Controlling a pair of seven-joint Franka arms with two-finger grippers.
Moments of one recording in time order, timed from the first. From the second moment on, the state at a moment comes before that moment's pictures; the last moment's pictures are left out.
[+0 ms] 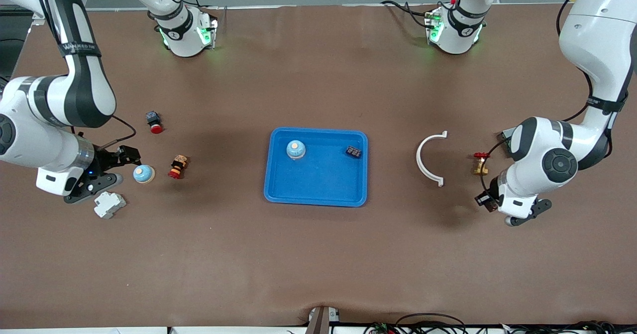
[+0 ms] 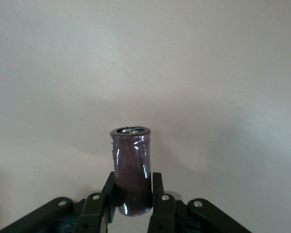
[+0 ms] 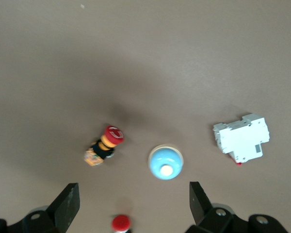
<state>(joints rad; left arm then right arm) 0.35 0.61 -0.47 -1.78 0.35 2.29 -0.78 -0.05 0.29 0.00 -1.84 -0.01 2.03 -0.53</state>
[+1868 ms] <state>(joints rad) -0.16 0.66 -0.58 -1.57 0.20 2.15 -1.92 -0.16 0.47 0.01 -2.08 -0.01 2.45 -0.66</state>
